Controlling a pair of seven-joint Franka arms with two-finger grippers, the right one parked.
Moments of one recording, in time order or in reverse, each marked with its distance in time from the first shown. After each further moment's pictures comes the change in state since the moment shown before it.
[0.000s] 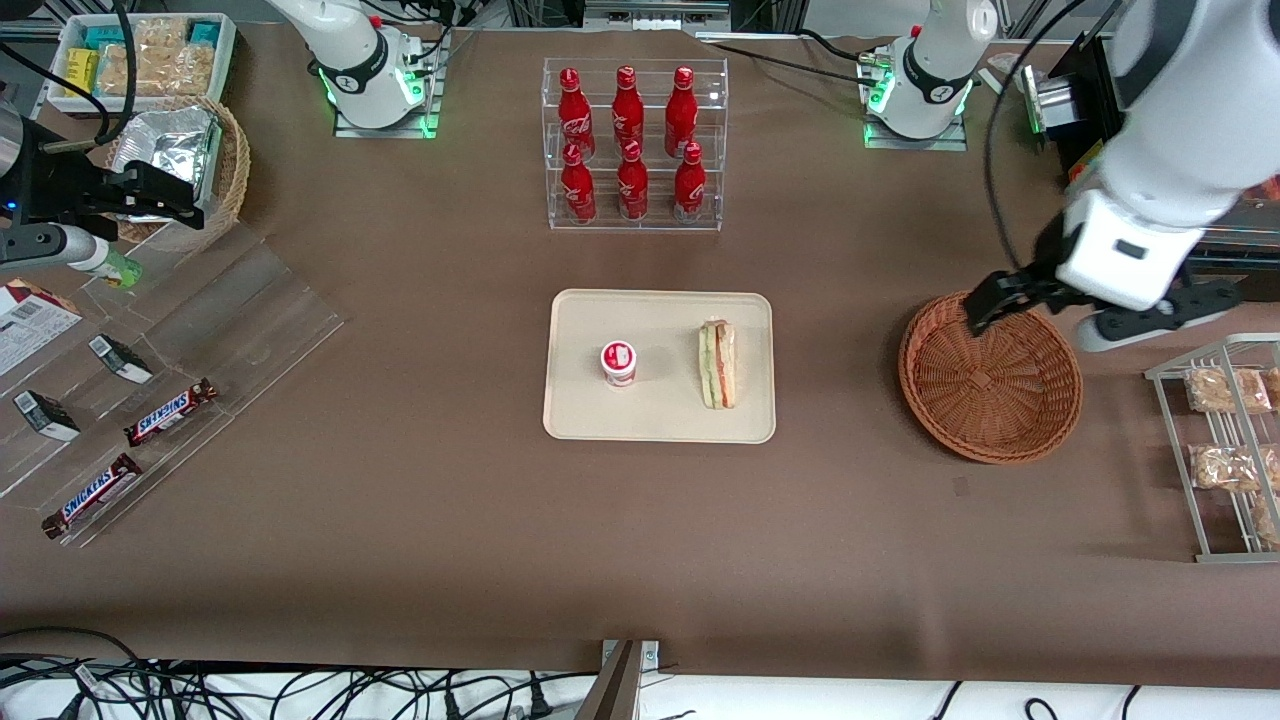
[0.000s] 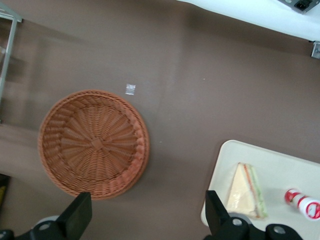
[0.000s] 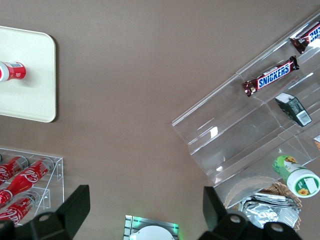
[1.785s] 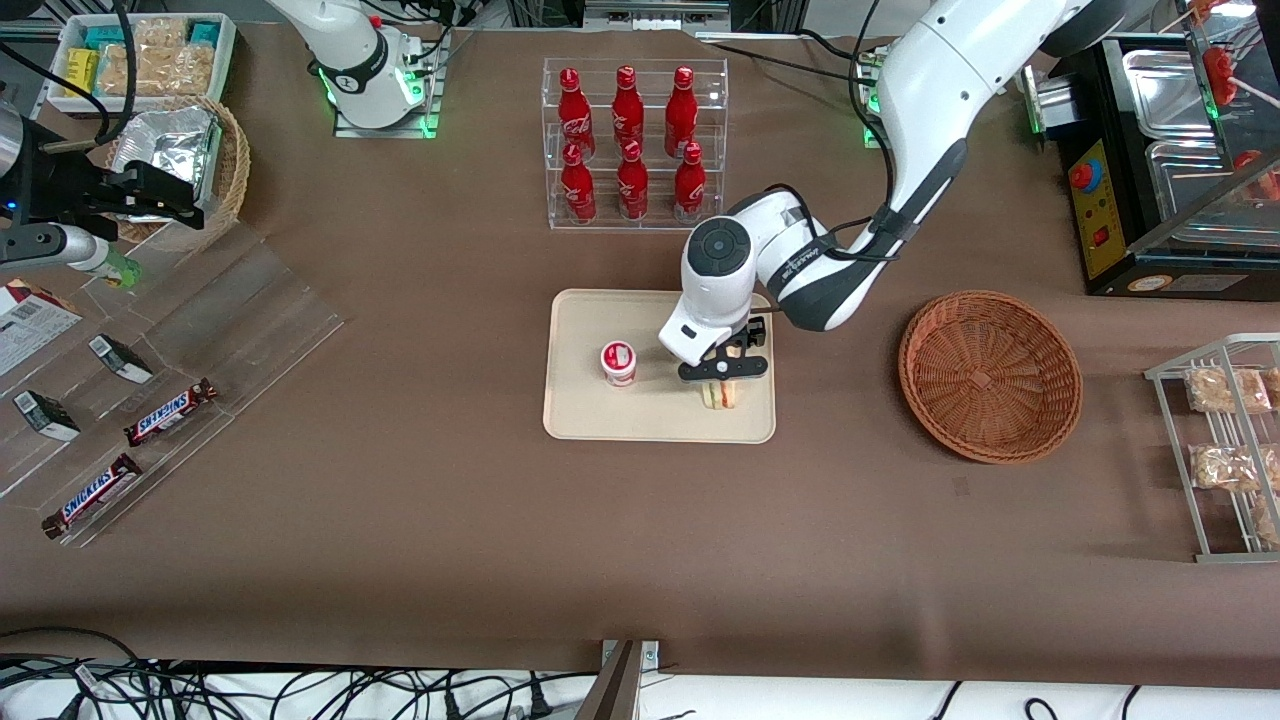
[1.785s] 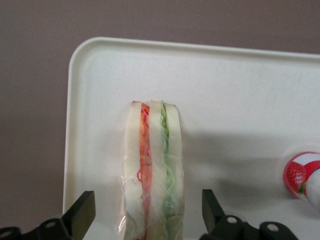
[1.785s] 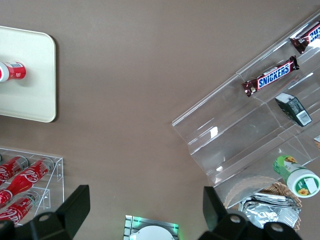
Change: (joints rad) arm -0.330 0.574 -0.222 -0.114 0.442 0.451 -0.637
